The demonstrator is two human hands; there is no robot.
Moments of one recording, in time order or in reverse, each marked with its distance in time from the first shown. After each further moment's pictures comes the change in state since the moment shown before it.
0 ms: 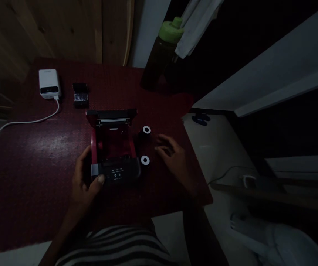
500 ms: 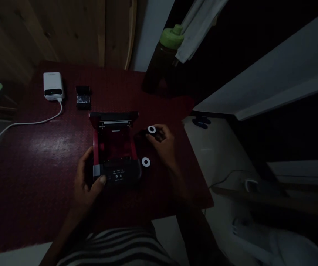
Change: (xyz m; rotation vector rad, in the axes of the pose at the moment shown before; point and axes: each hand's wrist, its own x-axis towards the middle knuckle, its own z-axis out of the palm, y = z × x) left_hand 0.000 -0.004 0.001 0.011 0.011 0.041; right_hand 0.054 -0.007 0.034 0.106 0.107 -0.131
